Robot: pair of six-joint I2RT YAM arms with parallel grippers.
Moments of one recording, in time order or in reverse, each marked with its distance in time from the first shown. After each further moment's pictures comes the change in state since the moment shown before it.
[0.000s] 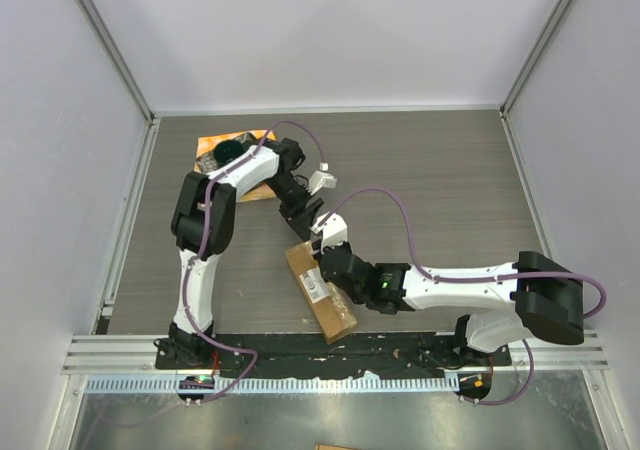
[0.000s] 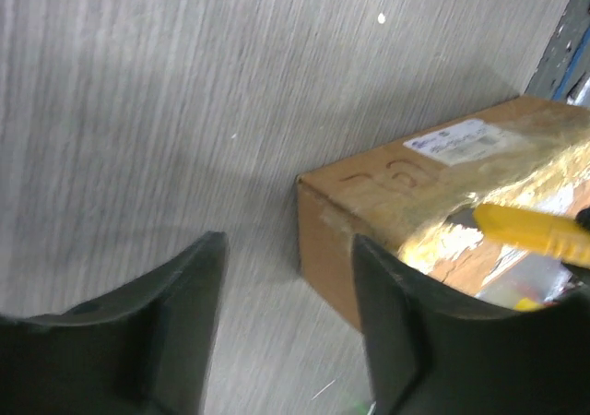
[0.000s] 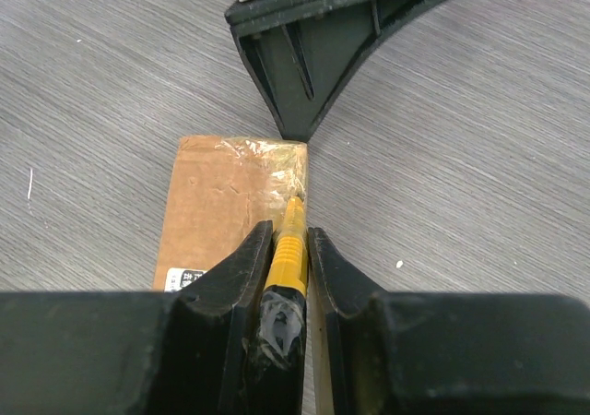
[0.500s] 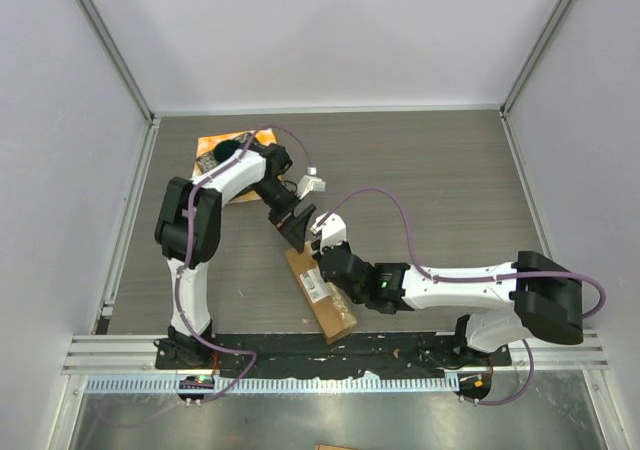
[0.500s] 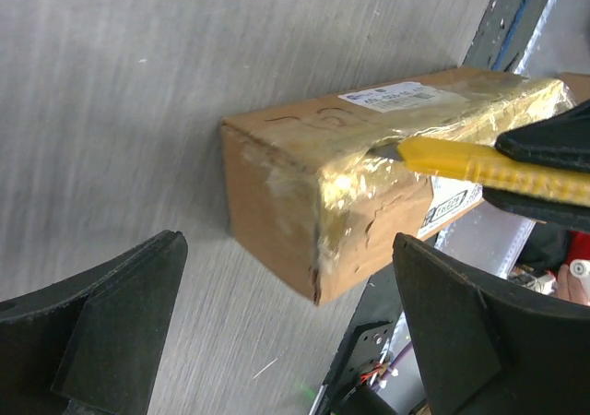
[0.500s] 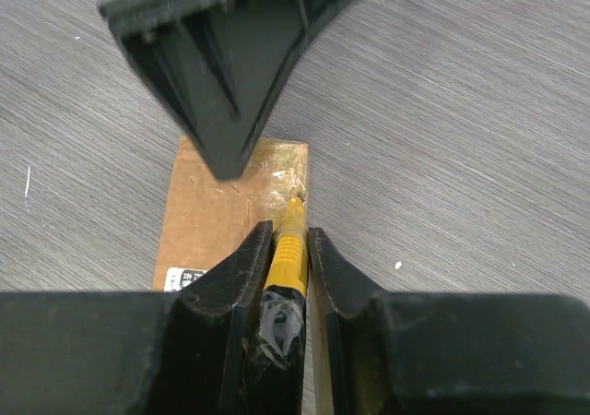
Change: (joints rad) left arm 0.062 -0.126 -0.124 -0.041 0.056 -0.014; right arm -0.003 0.005 0.005 -0.001 -0.004 -0.014
